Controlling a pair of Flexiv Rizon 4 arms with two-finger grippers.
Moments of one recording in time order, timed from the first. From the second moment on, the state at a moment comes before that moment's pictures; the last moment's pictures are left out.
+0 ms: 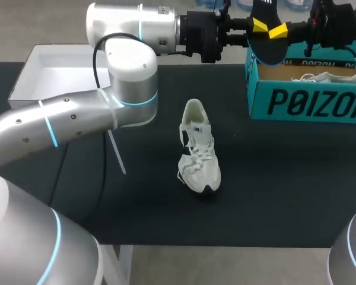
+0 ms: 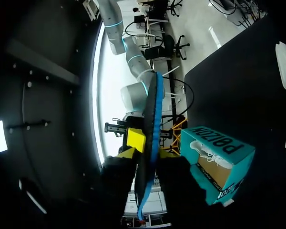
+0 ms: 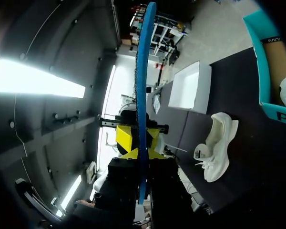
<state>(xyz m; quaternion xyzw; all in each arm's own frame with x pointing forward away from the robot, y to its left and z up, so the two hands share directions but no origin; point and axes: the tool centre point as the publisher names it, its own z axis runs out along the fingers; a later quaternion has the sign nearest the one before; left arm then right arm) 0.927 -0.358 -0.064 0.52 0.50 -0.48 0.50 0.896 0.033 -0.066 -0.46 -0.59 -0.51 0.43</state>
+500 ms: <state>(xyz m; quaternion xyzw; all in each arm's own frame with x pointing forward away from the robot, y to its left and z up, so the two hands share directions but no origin) 0.906 -0.308 -0.072 0.51 0.56 -0.49 0.43 0.902 0.028 -0.070 -0.46 -0.59 -0.53 0.40</state>
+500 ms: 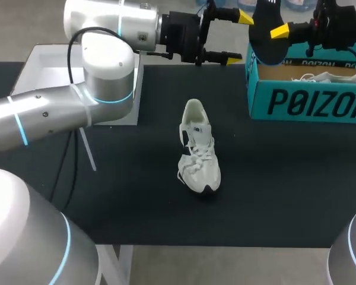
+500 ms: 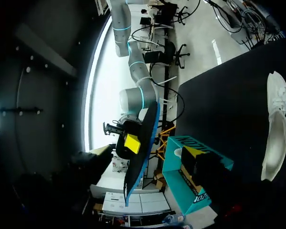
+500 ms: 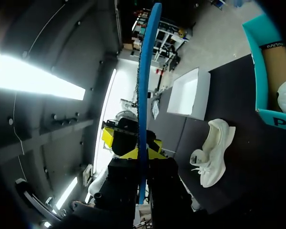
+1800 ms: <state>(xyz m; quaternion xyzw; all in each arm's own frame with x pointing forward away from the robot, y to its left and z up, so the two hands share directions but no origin) 0.828 -0.104 -0.064 0.49 0.68 -0.39 0.39 0.885 0.070 -0.032 -0.46 -0.60 -0.55 0.35</state>
